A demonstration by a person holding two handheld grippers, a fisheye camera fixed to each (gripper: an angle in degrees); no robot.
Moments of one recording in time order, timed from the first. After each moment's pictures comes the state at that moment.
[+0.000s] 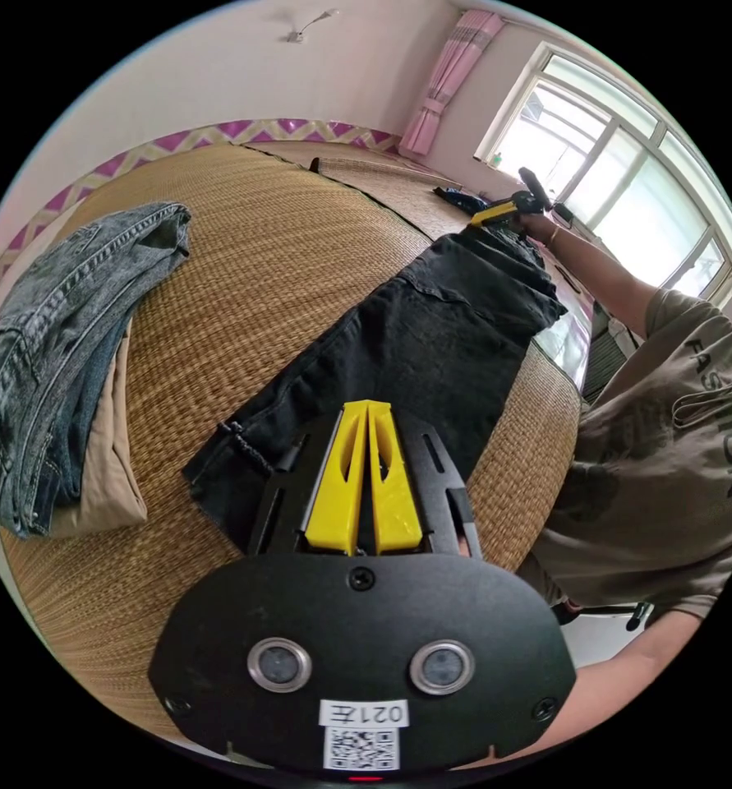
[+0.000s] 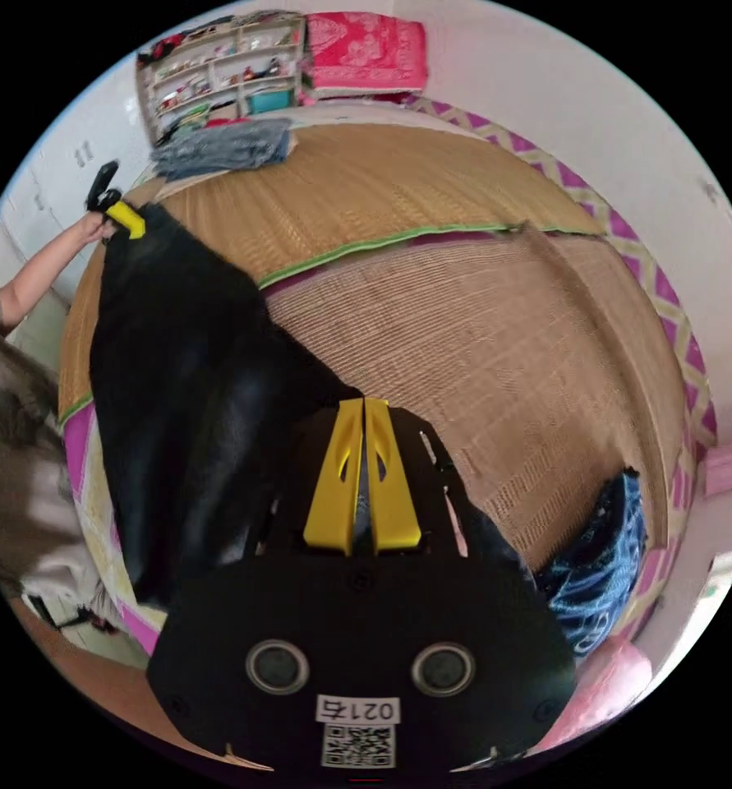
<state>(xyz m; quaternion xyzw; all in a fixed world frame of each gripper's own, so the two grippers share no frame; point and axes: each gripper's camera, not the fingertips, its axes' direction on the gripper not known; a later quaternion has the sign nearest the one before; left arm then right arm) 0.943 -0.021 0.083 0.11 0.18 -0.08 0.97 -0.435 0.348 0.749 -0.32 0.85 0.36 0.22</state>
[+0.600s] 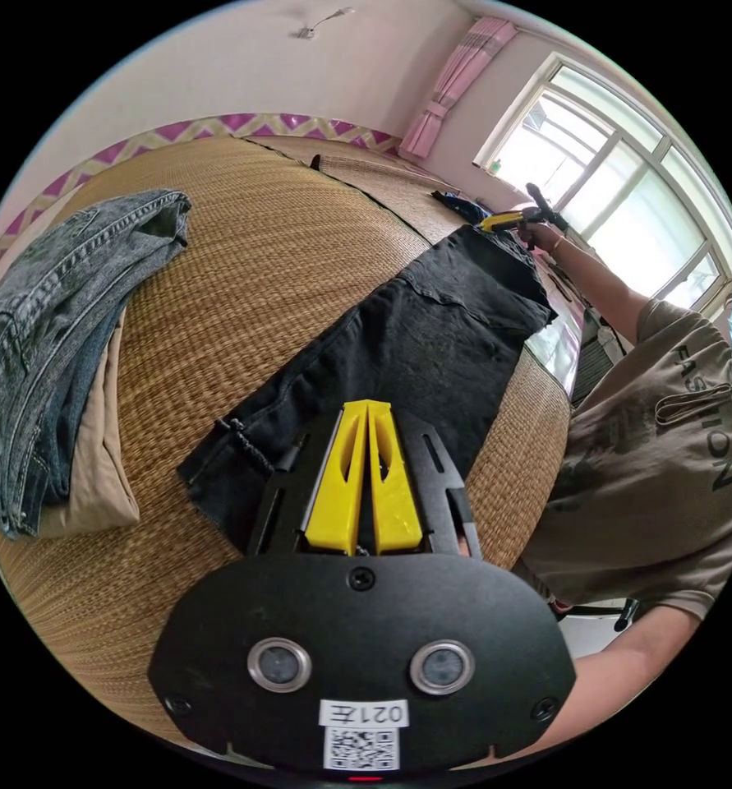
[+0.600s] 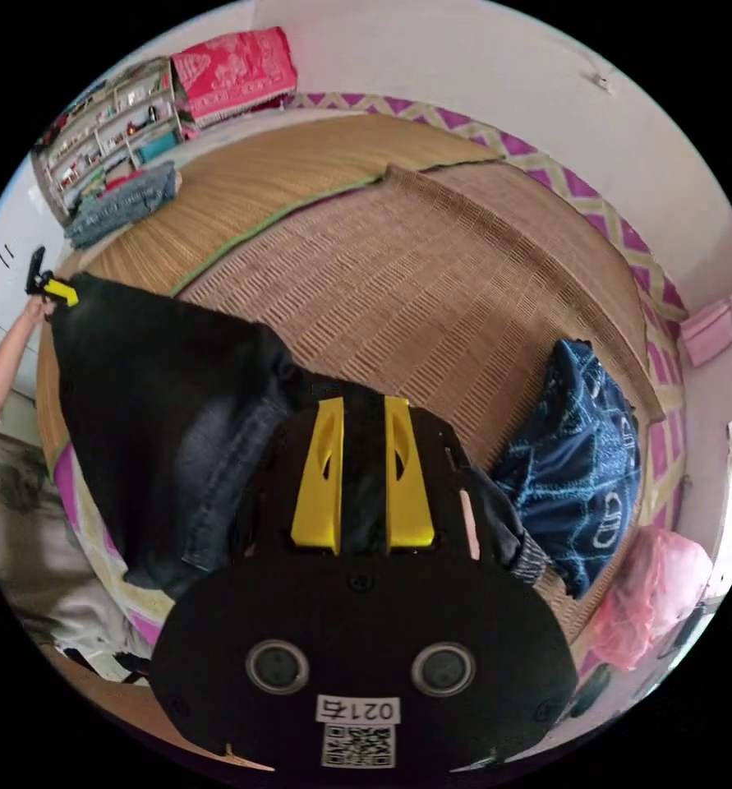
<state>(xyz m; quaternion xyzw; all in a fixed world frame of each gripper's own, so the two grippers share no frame) 0.961 -0.021 0.099 0.11 0.21 -0.09 0.97 -0.498 0.376 0.784 -0.21 0.89 0.39 0.12</state>
